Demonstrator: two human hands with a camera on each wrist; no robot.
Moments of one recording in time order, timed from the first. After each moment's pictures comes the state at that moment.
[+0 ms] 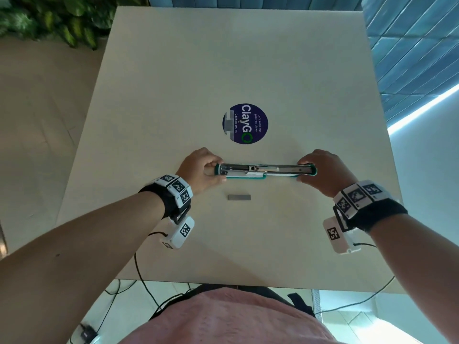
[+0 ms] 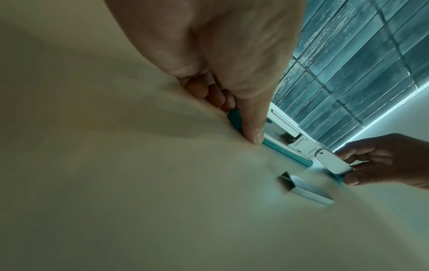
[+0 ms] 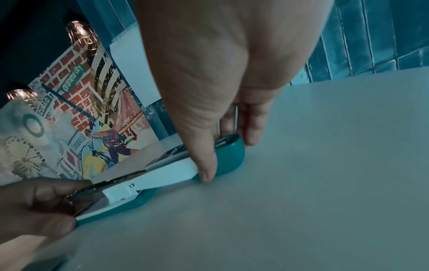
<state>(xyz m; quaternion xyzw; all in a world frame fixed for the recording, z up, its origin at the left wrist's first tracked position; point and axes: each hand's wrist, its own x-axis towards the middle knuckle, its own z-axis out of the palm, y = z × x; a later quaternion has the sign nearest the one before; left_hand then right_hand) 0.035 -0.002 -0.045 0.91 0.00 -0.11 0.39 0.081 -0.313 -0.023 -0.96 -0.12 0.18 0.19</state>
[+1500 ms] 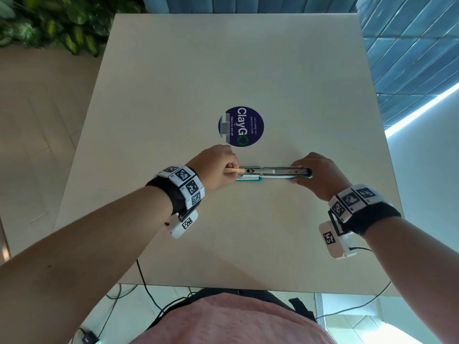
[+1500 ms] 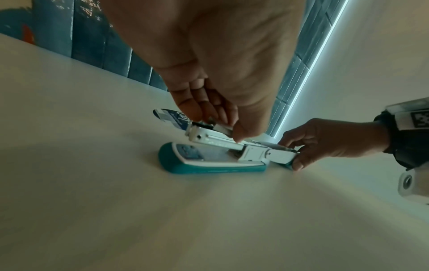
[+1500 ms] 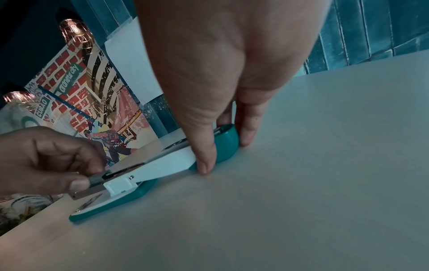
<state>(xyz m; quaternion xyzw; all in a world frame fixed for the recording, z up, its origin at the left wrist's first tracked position) 0.059 -0.037 -0.012 0.94 -0.17 -0.14 0.26 0.079 -0.319 -0.034 -0.95 -0.14 0.18 0.22</state>
